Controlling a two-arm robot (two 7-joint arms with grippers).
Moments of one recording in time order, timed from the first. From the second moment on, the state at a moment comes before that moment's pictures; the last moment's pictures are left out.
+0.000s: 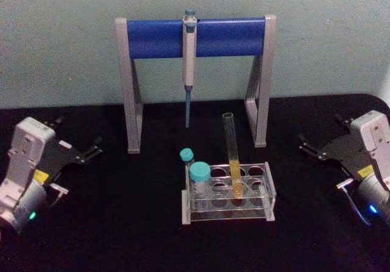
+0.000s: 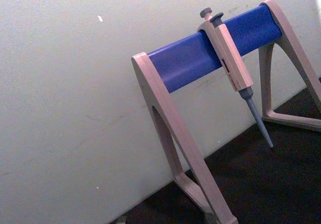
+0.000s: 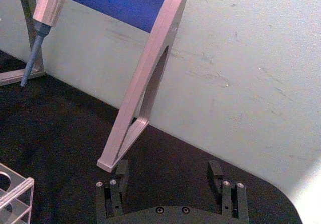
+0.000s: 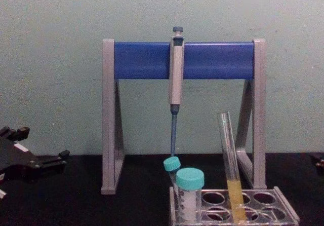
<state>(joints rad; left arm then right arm) -0.20 0.60 0.45 -1.41 -0.25 -0.12 0.03 0.20 0.60 -0.45 -1.41 0.25 -0.12 -0.03</state>
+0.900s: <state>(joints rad) -0.20 0.60 0.45 -1.41 -0.25 -0.12 0.03 0.20 0.60 -0.45 -1.41 0.25 -0.12 -0.03</state>
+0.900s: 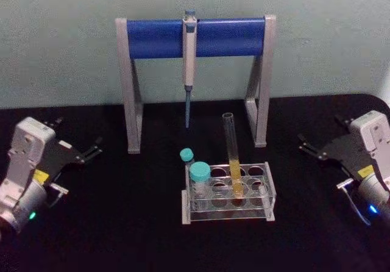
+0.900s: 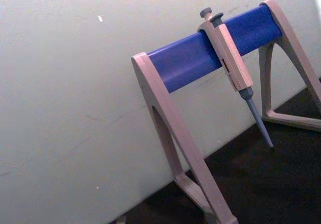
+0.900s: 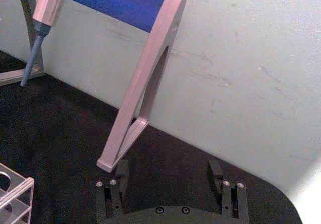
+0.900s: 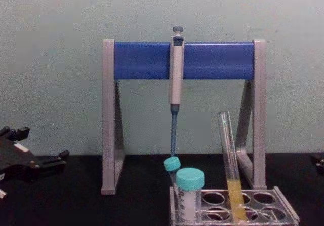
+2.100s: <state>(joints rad) -0.20 0.60 0.45 -1.41 -0.25 -0.12 0.03 0.14 0.60 -0.39 -1.52 0.35 -0.23 0.15</state>
